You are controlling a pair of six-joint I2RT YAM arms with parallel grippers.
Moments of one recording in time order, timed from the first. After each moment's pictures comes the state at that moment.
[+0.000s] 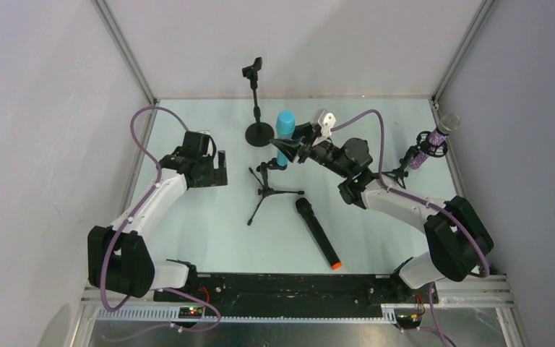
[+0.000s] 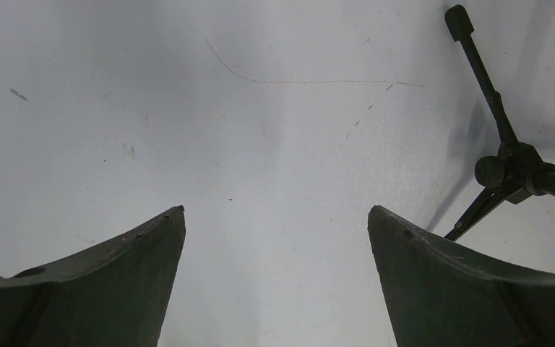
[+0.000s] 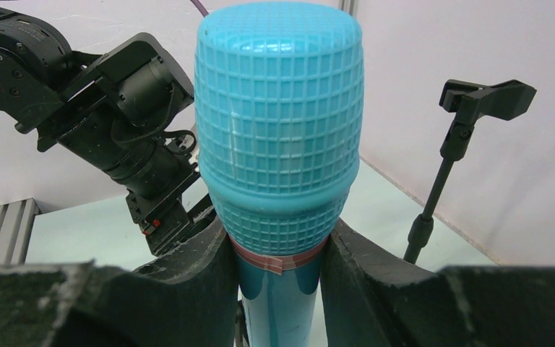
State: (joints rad) left arm -0.22 1.31 1.00 -0.69 -0.18 -0.25; right arm 0.67 1.48 0.90 0.92 -0.41 0.09
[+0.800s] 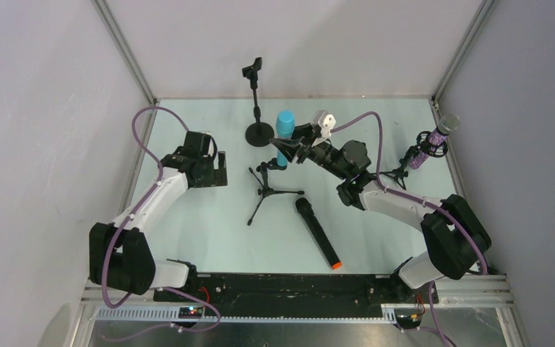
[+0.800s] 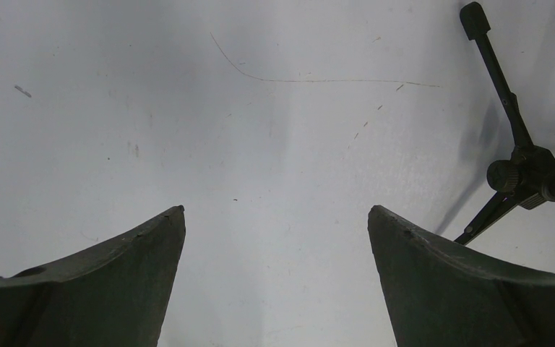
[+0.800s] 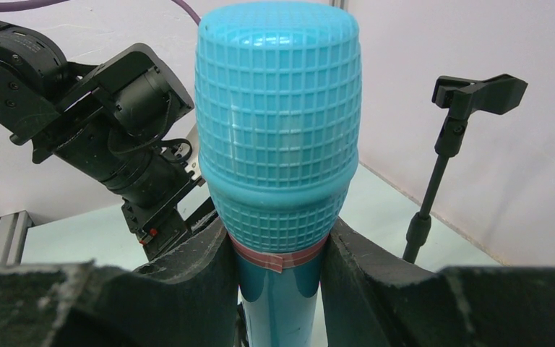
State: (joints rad) left arm -0.22 1.33 1.00 -0.69 -0.19 -0.25; right arm 0.68 1.50 0.88 0.97 -0.37 0.11
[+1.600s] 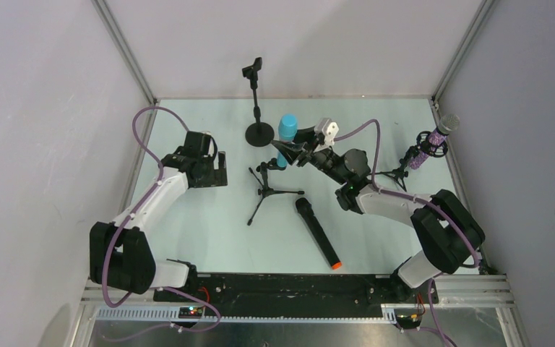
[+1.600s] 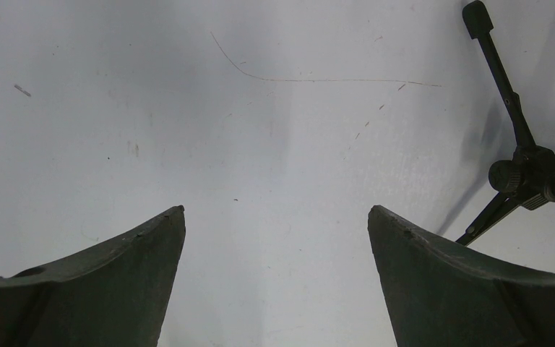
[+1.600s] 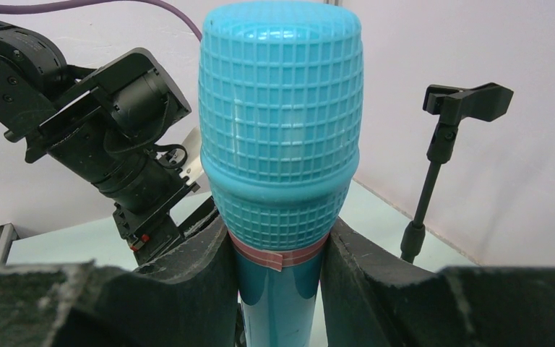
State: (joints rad) left arm -0.22 1.34 1.00 -0.69 -0.20 -0.25; right arm 0.68 1.55 0.81 1.16 -0.35 0.11
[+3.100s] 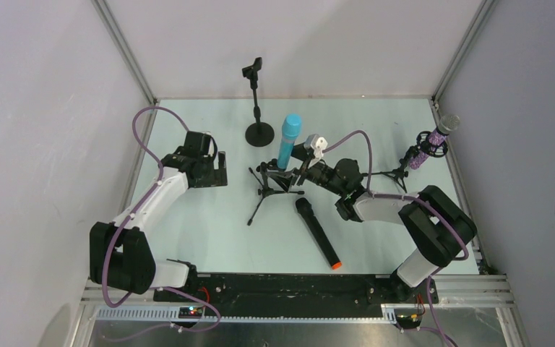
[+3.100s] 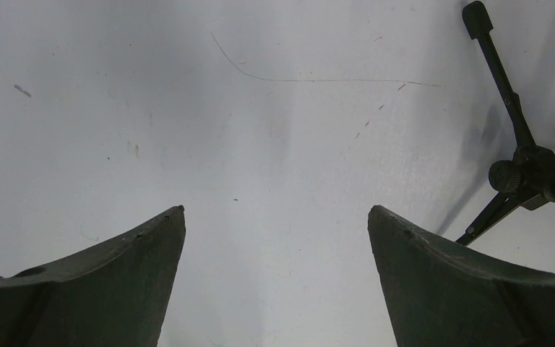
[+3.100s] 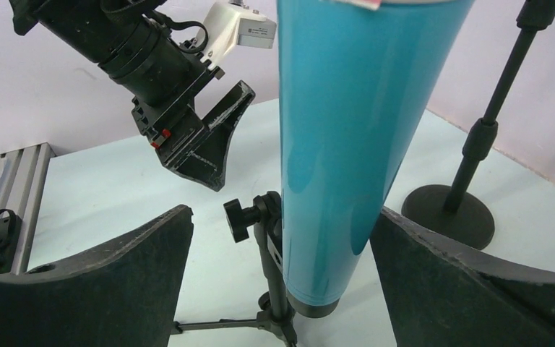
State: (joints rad) left arm -0.22 1.34 1.00 -0.69 -0.20 -0.25; right arm 0.70 1.61 0.70 1.13 -0.42 0.12
